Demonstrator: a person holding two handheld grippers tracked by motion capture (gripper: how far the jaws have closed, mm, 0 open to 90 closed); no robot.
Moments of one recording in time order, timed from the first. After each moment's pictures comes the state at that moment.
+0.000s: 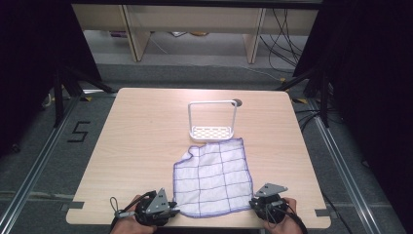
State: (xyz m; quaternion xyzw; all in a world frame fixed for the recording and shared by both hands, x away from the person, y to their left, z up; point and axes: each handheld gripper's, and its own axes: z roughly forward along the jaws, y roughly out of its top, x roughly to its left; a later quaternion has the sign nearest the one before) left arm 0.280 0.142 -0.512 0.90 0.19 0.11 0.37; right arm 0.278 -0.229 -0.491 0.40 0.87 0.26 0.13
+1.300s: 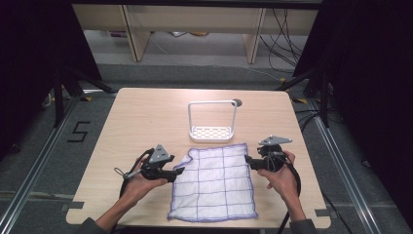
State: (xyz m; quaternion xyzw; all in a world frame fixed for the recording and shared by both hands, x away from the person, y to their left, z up) left arm 0.388 0.129 -0.486 0.84 0.32 0.15 0.42; right arm 0.404 -0.238 -0.454 0.46 0.80 0.34 0.18
